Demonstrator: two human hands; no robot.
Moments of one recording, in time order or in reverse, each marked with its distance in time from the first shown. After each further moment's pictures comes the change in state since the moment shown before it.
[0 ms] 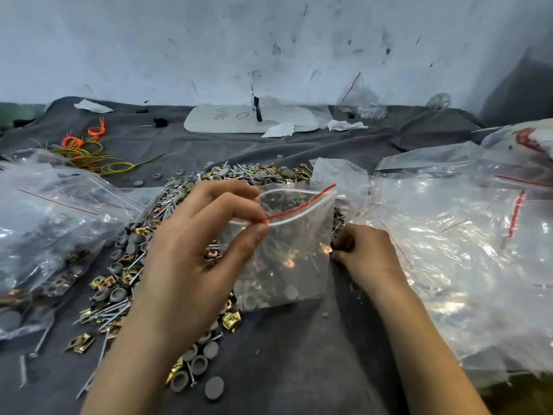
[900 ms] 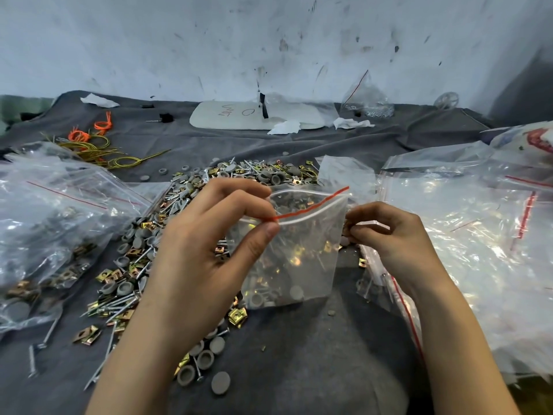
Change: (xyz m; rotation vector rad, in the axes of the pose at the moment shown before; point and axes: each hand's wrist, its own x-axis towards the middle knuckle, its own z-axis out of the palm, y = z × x) left_hand -0.001 0.000 -0.003 0.015 -0.014 -0.001; right_hand -0.007 0.004 -0.025 0.790 -0.021 -0.204
